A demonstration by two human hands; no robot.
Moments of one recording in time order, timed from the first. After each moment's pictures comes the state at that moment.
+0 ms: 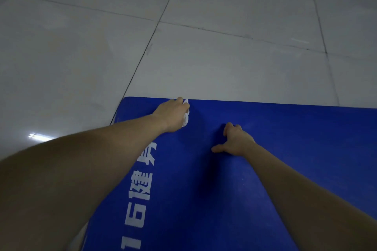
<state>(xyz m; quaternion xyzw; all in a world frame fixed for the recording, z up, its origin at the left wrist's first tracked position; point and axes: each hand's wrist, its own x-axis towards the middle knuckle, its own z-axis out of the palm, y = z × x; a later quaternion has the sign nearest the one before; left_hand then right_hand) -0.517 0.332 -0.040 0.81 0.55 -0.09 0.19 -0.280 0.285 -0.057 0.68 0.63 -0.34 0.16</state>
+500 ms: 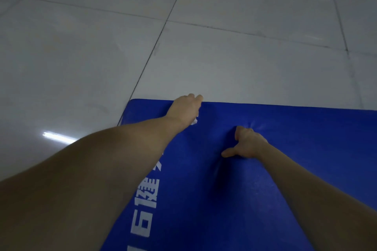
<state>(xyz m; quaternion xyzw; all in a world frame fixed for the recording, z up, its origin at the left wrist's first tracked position) -0.508 0.362 -0.085 0.80 0.58 -0.02 0.13 -0.279 0.300 -0.062 0.67 0.63 -0.34 0.19</state>
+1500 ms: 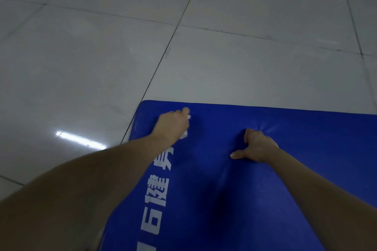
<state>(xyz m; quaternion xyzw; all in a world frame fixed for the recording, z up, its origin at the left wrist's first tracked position) -0.559 0.315 -0.091 0.76 0.65 -0.08 0.06 -0.277 0.295 -0.062 0.67 0.64 -0.34 0.18</state>
